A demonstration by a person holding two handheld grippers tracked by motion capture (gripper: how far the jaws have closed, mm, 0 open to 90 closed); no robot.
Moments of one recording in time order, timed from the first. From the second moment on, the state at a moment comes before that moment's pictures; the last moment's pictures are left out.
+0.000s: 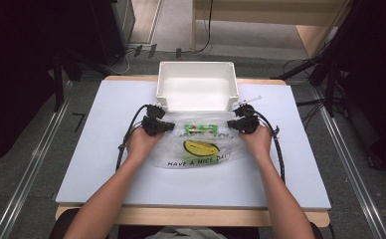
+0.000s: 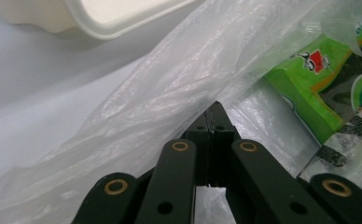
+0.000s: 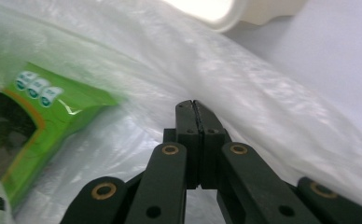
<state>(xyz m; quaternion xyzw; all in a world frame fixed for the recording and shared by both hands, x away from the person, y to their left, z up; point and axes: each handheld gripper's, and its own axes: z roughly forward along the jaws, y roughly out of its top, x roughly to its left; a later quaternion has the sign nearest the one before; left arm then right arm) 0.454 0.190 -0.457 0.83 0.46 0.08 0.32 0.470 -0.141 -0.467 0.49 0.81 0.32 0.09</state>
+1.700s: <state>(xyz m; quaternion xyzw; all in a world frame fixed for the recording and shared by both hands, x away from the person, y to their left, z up) 0.435 0.176 -0.433 0.82 0.44 0.01 0.37 0.477 -0.079 -0.418 0.41 0.82 0.39 0.09</state>
